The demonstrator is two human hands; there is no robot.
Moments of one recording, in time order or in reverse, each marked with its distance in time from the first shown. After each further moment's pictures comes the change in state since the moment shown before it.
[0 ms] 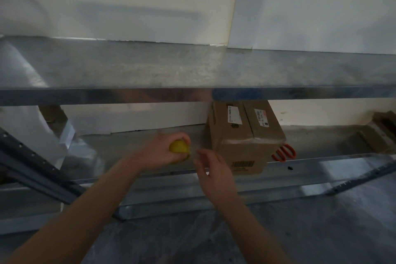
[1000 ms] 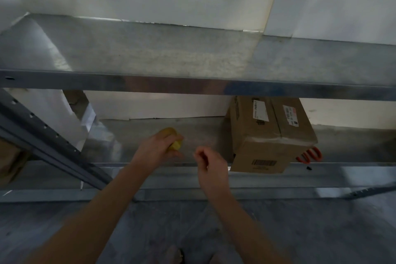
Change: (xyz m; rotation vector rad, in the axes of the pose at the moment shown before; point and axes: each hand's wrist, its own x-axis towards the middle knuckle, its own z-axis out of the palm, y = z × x) left_hand -0.030 -0.091 0.016 0.393 0.224 -0.016; right_hand 0.014 -0.018 0.062 0.202 0.043 -0.018
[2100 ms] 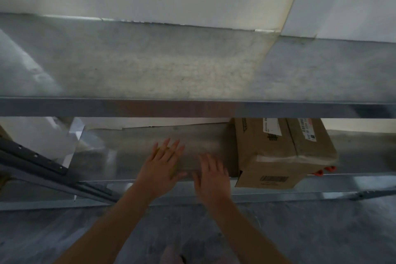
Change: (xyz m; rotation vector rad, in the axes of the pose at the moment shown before) left_hand 0.018 -0.031 0.062 0.371 -0.283 -0.075; right_hand 0.038 0.072 0.039 -0.732 -0.277 0.030
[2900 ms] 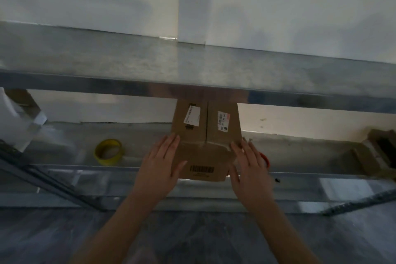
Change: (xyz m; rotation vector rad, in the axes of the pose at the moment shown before) left_hand 0.000 0.244 -0.083 -0.307 0.392 -0.162; right_hand -0.085 0.250 -0.167 0.033 0.180 -0.051
